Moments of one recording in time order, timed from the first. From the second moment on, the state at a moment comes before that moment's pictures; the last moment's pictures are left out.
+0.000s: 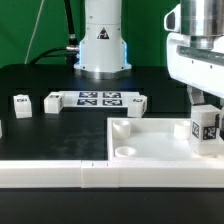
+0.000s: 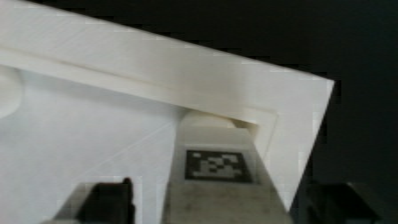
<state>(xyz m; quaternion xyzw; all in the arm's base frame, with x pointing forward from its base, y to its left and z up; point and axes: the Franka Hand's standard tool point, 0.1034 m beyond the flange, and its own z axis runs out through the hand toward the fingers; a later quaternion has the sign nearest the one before) 0.634 0.127 0.078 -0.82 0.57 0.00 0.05</state>
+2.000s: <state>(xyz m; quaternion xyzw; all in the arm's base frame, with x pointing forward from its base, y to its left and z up) 0.638 0.119 0.077 -0.98 0.22 -0.02 0.03</state>
